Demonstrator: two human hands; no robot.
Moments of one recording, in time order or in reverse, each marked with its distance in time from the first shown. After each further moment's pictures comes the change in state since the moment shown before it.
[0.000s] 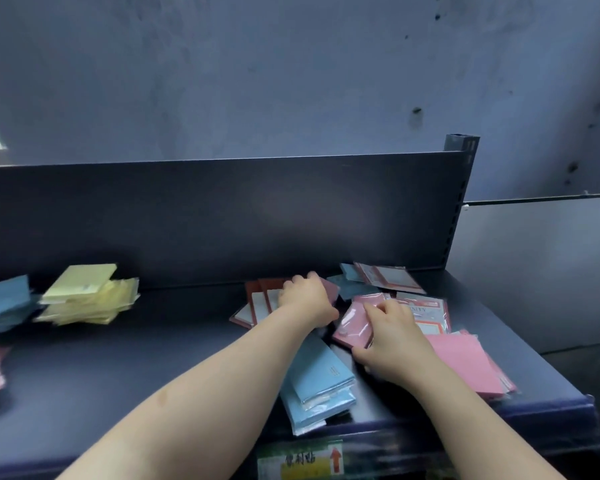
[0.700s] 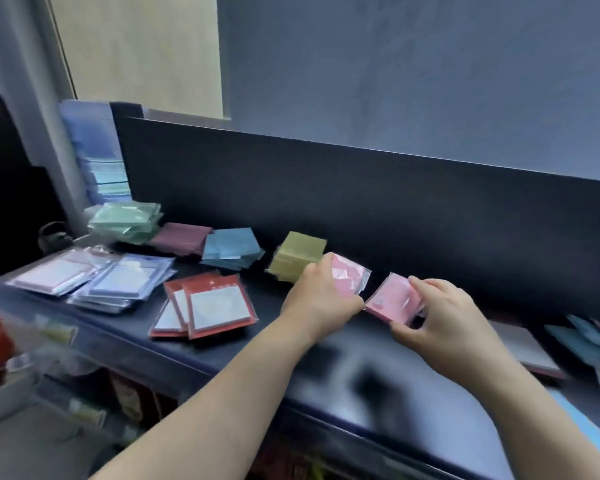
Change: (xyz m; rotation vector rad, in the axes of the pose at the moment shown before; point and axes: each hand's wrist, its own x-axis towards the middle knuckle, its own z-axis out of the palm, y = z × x) left_hand -0.110 -0.274 -0.102 -0.596 0.324 -0.166; right_hand 0.003 -0.266 0.006 0.121 0.067 -0.357
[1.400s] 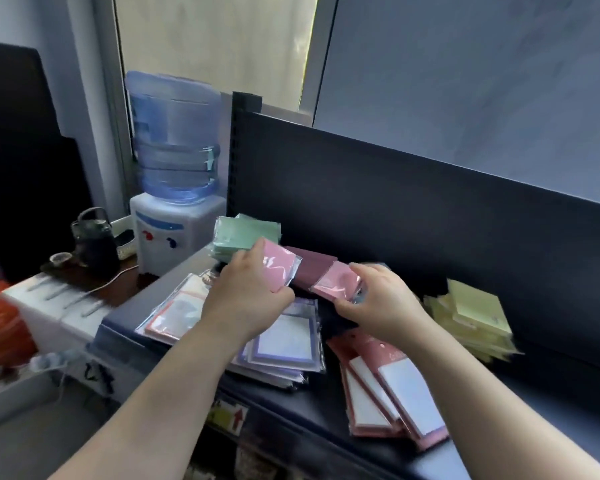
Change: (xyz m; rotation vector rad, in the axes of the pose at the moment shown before) left_hand 0.049 -0.233 -0.275 0.202 0.196 -0.096; right_hand 0.155 -0.286 0.163 0.020 -0.123 -0.149
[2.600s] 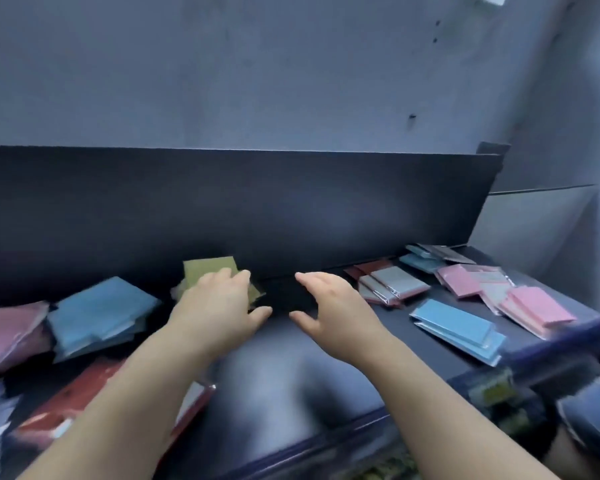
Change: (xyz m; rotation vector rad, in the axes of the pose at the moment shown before) left_hand -0.042 0.226 0.161 0.385 -0.426 0.717; right_hand -0.174 0.181 -0.093 -0.139 0.216 0.392
